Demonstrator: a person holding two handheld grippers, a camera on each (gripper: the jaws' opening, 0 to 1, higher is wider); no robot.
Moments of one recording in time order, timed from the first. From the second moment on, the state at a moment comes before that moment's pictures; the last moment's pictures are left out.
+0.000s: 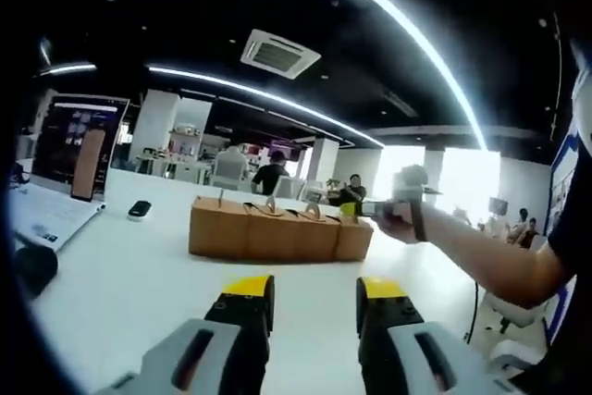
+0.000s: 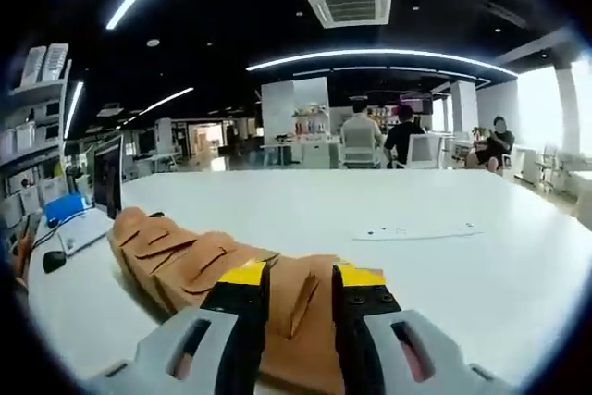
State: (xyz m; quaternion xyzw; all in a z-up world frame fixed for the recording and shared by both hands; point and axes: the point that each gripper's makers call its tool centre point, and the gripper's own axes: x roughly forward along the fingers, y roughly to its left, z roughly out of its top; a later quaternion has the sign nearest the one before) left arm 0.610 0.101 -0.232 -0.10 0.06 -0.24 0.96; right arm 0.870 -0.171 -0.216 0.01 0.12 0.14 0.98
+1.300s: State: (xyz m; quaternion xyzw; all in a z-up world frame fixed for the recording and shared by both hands) left arm 0.594 0.149 -0.239 -0.12 0.06 -0.24 0.96; right arm 0.879 -0.186 -0.213 0.03 0.10 0.07 0.99
